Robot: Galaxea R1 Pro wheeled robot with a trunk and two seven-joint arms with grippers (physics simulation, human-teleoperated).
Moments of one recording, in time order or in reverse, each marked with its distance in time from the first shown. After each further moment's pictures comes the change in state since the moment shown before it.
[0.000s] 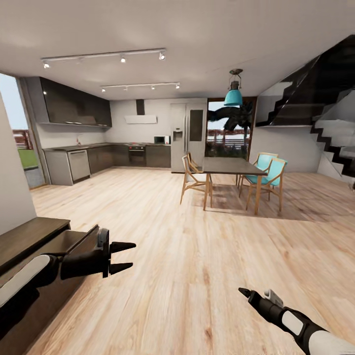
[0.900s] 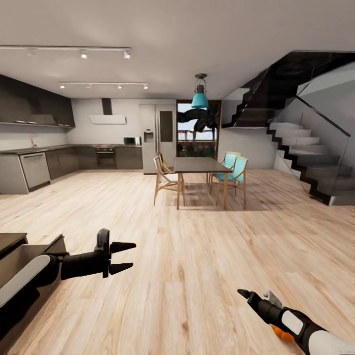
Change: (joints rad) left arm 0.000 -0.001 -0.001 0.000 0.000 0.000 0.000; right arm 0.000 0.000 -0.008 -0.003 -0.009 0.062 -0.006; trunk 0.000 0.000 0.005
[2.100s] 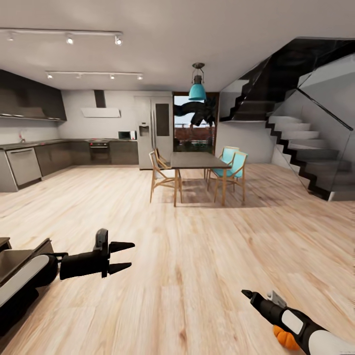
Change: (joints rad) left arm 0.000 0.002 0.009 0.016 -0.005 0.000 0.000; right arm 0.000 -0.001 0.007 -0.006 0.002 -0.064 -0.096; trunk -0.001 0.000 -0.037
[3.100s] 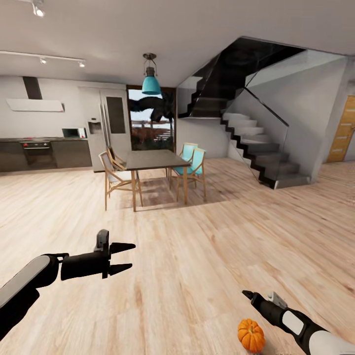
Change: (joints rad) left arm 0.000 -0.001 -0.009 0.000 -0.001 0.000 0.000; right arm 0.000 -0.001 -0.007 0.010 -0.004 -0.003 -0.001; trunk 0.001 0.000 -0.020
